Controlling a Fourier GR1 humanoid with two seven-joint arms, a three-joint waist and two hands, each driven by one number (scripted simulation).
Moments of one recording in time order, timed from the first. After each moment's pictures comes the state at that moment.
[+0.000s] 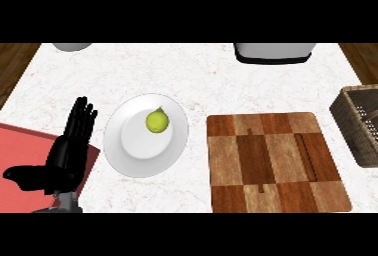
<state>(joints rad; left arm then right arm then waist) 0.00 0.07 -0.01 -1.69 0.04 0.12 0.02 0.22 -0.58 -0.62 -2.20 0.15 0.40 0.19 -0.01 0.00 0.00</state>
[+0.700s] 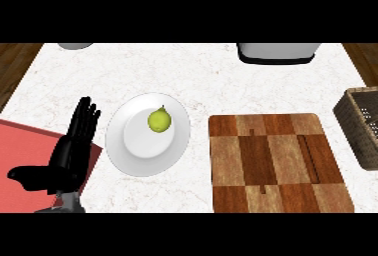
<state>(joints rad) 0.00 0.06 -0.02 -1.69 0.03 0.11 0.02 0.08 -0.70 -0.67 -1.79 0.30 0.47 -0.08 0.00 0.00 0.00</state>
